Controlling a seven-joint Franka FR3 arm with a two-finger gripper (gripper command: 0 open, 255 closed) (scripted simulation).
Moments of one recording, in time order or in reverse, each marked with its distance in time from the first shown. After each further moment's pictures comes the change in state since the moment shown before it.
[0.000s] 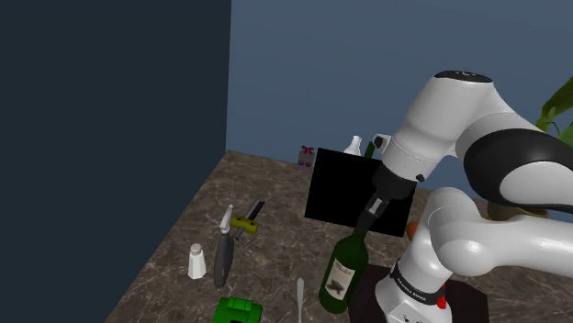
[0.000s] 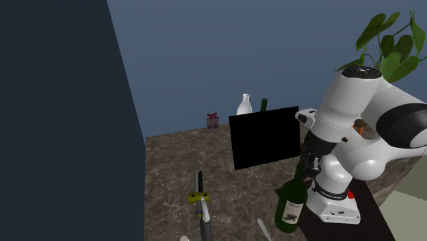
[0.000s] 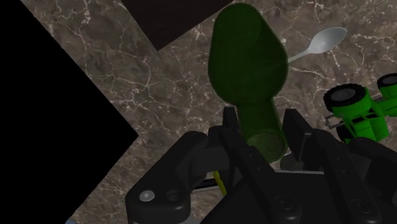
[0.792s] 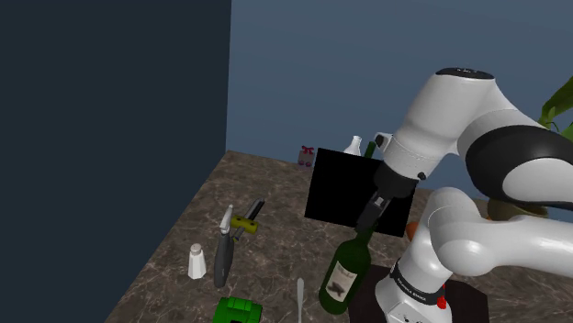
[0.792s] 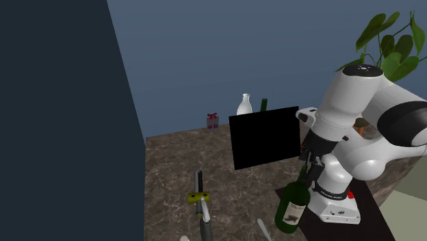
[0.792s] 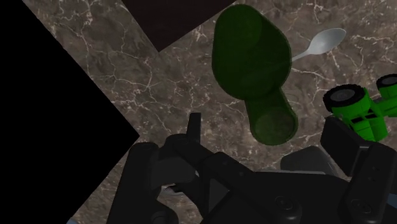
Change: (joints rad) arm -0.003 0.003 -0.005 0.013 -0.006 -0.014 0.001
